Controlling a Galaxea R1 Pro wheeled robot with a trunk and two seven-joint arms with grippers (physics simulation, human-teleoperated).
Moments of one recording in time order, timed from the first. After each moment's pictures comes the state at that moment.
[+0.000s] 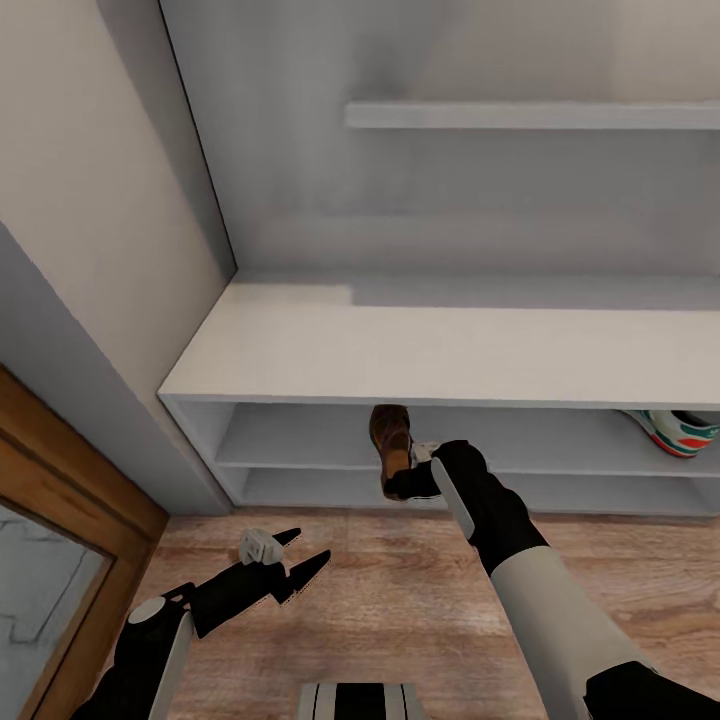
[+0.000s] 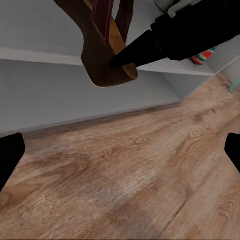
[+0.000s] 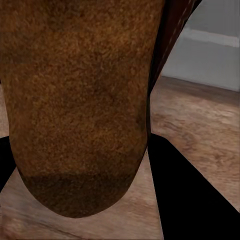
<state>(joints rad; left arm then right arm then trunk) -0.21 -0.08 0.15 -1.40 0.03 0.35 -0.97 -0.82 0.11 0.21 -0.95 -0.16 1.04 0.00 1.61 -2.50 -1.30</state>
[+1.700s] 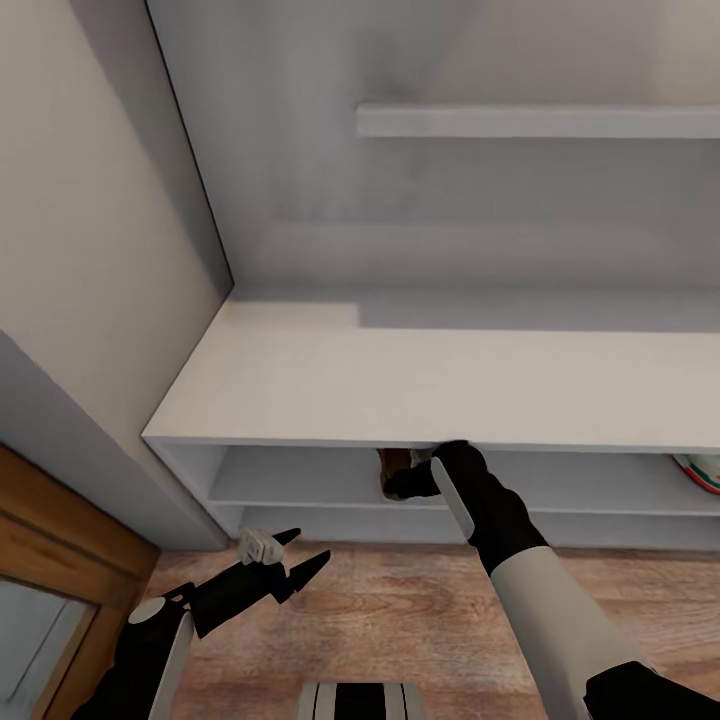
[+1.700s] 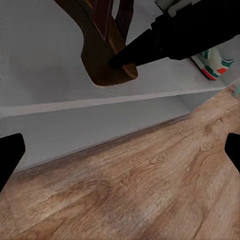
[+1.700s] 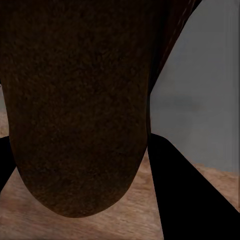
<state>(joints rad) -0.21 -0.08 0.15 -1.40 0.03 0.35 -0.97 -0.82 0.11 0.21 -0.96 -0.16 1.04 0.00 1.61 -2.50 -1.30</state>
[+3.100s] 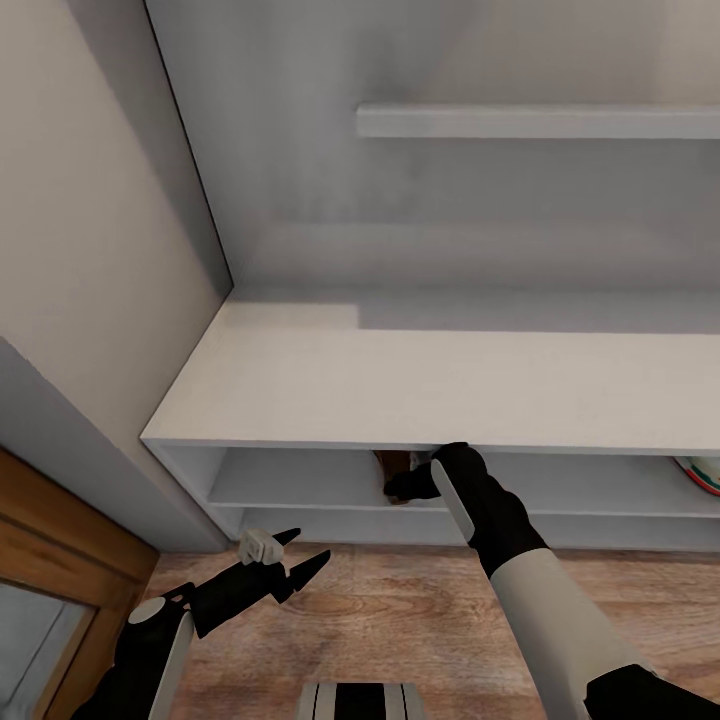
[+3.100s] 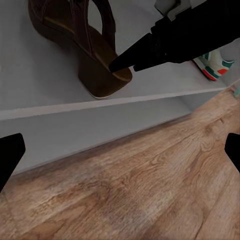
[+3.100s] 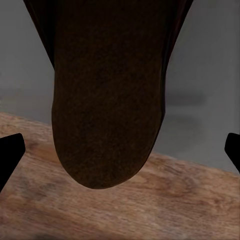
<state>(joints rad) -0.21 -0.08 0.15 -1.40 0.03 0.35 -0.97 -0.82 0.11 0.22 -0.96 -0.17 1.04 -0.01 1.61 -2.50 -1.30</state>
